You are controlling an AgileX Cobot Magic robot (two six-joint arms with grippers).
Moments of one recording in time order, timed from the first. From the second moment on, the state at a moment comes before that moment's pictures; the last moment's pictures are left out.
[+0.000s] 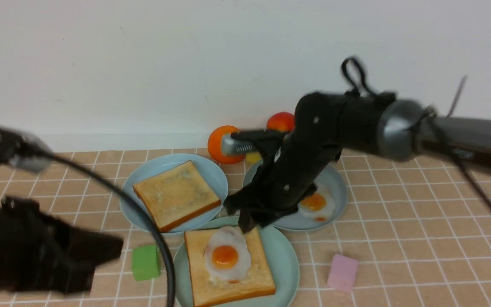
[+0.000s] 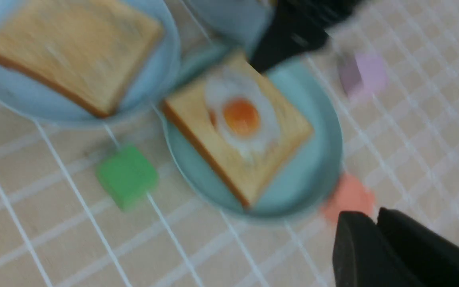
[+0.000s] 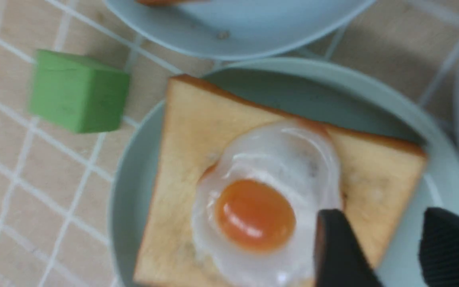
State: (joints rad) right arm 0.57 2.02 -1.61 0.38 0.86 -0.11; left arm -0.21 0.88 -0.70 -0.65 0.65 0.47
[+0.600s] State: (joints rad) right arm 0.57 1.42 -1.41 0.46 1.03 -0.36; left arm -0.10 1.58 -1.05 -0.62 0.57 -0.02
